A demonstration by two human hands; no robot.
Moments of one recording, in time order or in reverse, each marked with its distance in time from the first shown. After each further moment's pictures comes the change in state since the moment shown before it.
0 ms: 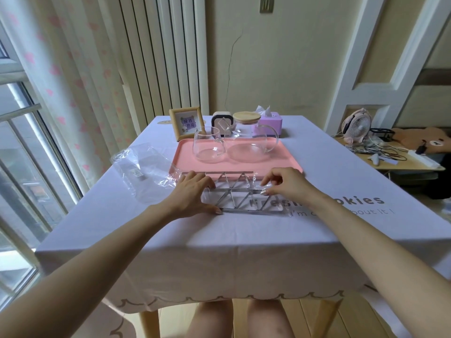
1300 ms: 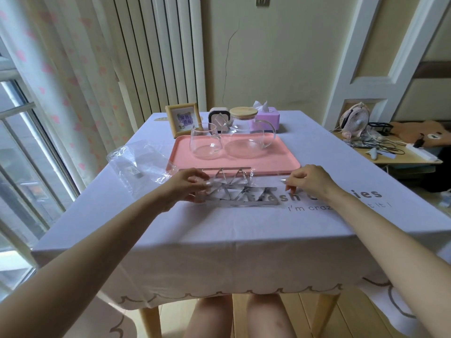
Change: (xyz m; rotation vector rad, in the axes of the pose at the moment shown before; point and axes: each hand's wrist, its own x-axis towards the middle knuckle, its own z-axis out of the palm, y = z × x) left_hand -0.002 0.011 -0.028 -1.028 -0.156 -0.500; right_hand -0.015 0.032 -0.031 -0.059 0.099 0.129
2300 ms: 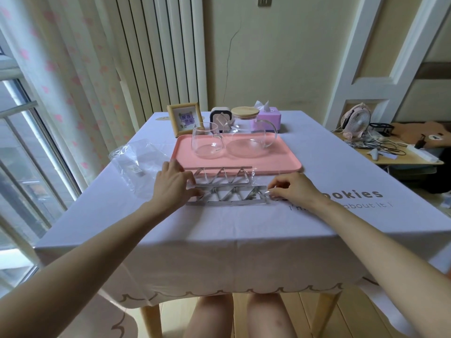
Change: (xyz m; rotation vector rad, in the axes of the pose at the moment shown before) left_hand 0.002 -0.018 -0.008 1.087 0.419 0.262; right_hand -0.005 -0.010 0.035 0.031 -0.049 -0.117
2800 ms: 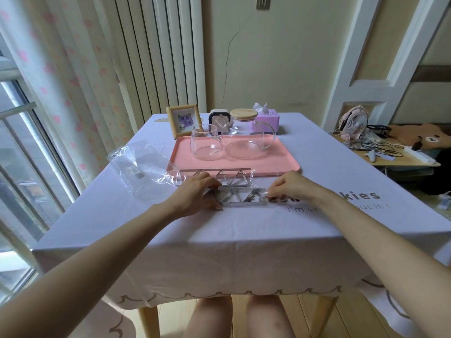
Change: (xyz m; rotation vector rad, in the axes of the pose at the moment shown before) left_hand 0.002 0.021 0.014 -0.268 -0.100 0.363; right_hand 0.004 -0.024 -0.014 0.082 -0.214 0.243
